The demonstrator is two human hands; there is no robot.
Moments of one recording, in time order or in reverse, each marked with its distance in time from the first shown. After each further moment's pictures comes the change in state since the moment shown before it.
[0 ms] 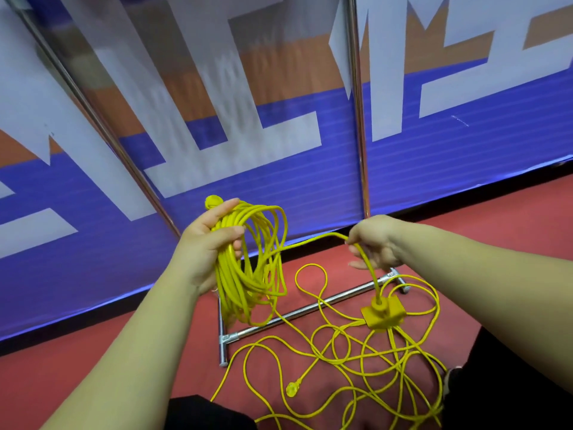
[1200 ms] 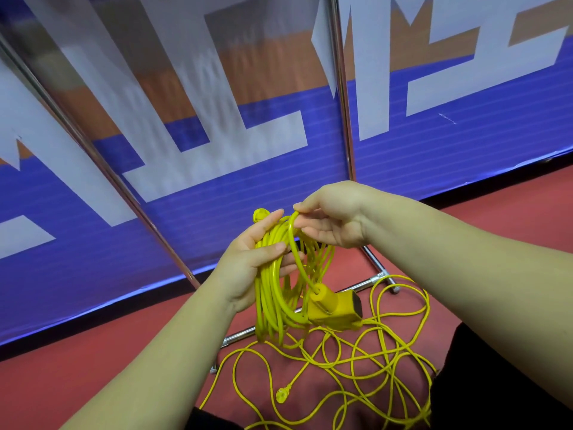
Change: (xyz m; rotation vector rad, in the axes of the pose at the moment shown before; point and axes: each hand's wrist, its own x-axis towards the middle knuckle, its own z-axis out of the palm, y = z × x) left_hand -0.002 -0.041 0.070 -0.091 -0.264 -0.207; right_hand -0.048 -0.055 0.018 0.138 -0.269 -0.088
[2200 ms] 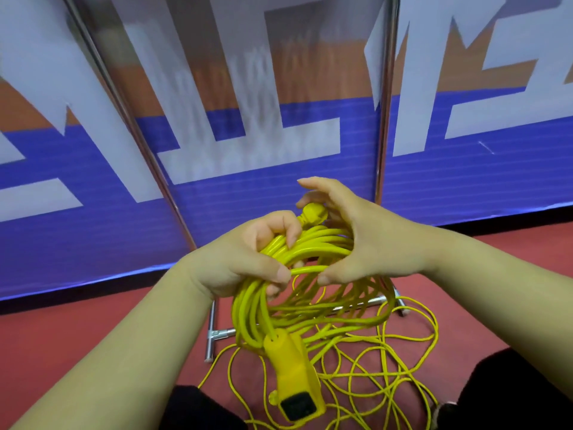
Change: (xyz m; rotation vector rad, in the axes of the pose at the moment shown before) left_hand -0.040 0.059 -0.015 0.180 -0.496 0.013; right_hand -0.018 0.013 -0.008 -1.044 -0.318 -0.886
